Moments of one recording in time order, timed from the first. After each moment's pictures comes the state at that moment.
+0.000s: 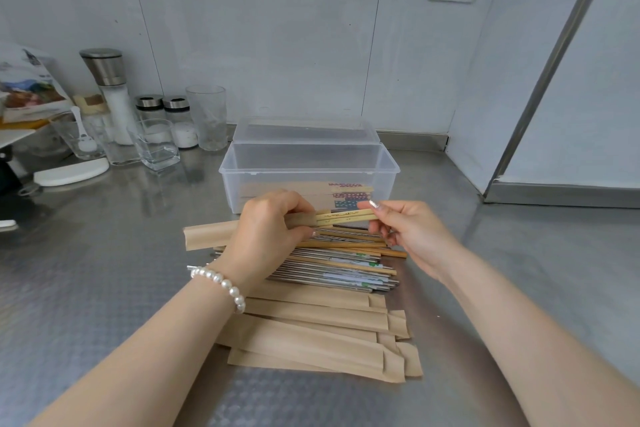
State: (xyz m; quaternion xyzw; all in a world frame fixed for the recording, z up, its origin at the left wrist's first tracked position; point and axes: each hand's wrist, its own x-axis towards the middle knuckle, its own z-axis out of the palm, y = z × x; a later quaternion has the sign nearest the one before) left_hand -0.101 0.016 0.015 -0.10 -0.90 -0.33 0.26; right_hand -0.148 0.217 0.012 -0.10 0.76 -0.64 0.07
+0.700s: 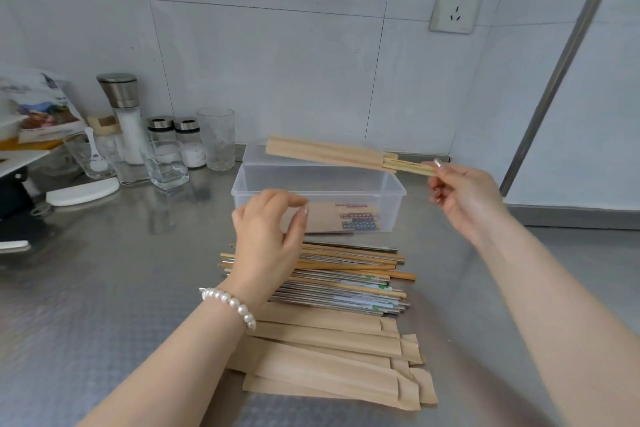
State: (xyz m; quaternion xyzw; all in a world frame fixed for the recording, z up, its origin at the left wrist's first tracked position) left_hand -0.106 0.009 0.018 -0.05 -0.86 -0.35 0.38; right_hand -0.192 0.248 0.067 -0.01 0.63 -0.77 -0.08
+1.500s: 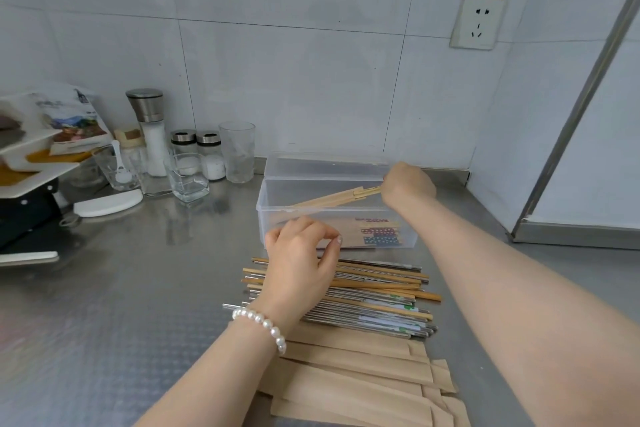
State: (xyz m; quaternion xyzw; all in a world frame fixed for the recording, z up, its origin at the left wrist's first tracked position) left_hand -0.110 0.008 0.010 -0.07 -0.89 -0.31 0.33; right_hand -0.249 0.148 0.075 0.05 0.98 -0.15 -0.11
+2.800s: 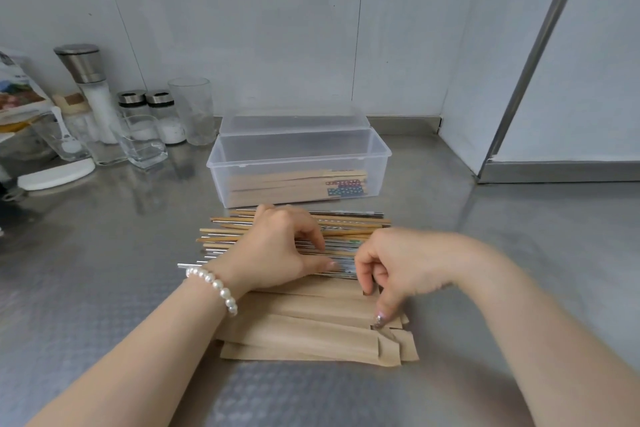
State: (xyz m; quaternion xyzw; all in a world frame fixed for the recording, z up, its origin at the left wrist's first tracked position) left_hand -0.100 0.024 0.007 -0.21 -0.93 -0.29 0.10; right_hand -0.102 0.216 0.048 -0.29 0.91 -0.12 0.27
